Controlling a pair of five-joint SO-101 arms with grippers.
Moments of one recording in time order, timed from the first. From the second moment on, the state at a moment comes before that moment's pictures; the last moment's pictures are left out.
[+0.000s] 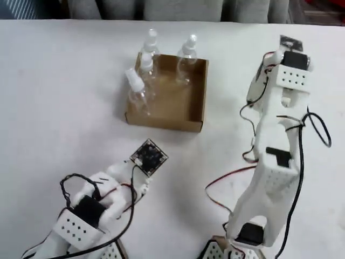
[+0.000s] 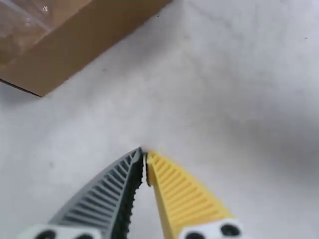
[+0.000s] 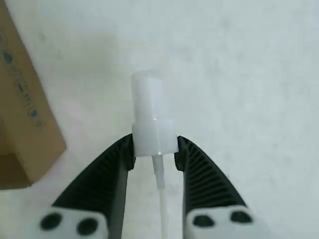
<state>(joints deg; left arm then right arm) 25.3 -78.1 86.5 52.7 -13.0 9.3 27.7 -32.8 97.8 -4.4</state>
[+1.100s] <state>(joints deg) 24.9 -78.1 85.5 49.8 7.2 -1.1 -15.9 39.9 70.2 8.5</state>
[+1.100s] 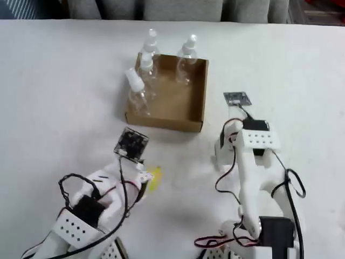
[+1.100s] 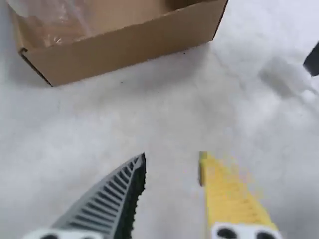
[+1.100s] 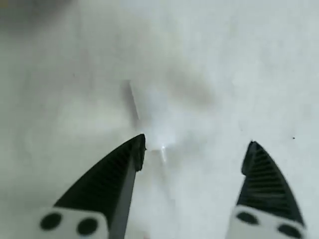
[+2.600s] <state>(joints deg) 48.9 6.4 36.0 24.1 59.9 45.9 -27.0 29.0 82.8 41.5</state>
